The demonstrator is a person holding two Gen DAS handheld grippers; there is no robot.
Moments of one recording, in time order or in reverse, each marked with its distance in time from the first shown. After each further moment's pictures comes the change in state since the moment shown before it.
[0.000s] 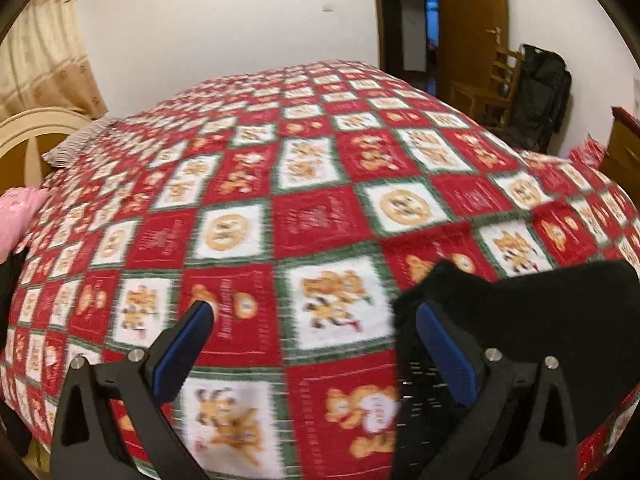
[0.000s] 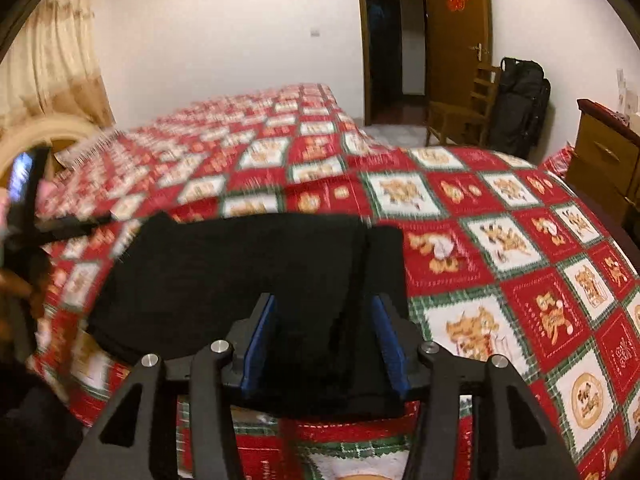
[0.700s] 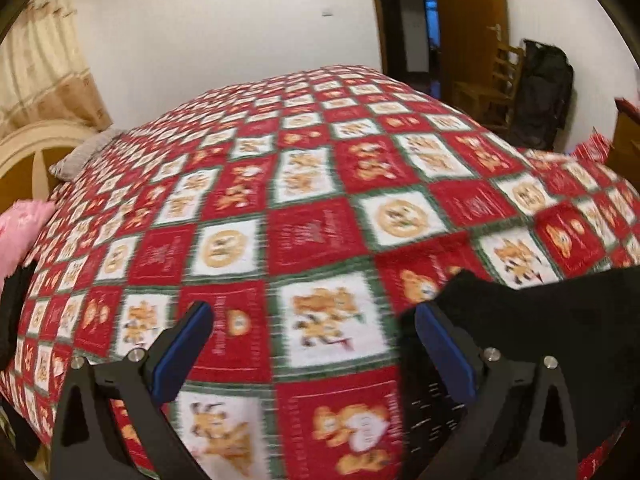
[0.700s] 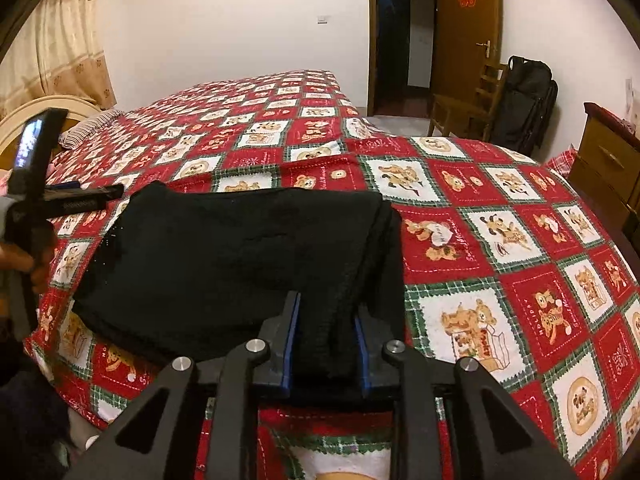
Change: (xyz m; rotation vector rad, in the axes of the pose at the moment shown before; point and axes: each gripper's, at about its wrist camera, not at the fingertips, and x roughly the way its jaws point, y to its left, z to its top) left arm 0.010 -0.031 0.006 0.058 -0.018 0.030; right arm -0.003 -0.012 -0.001 -0.038 0.020 -0.003
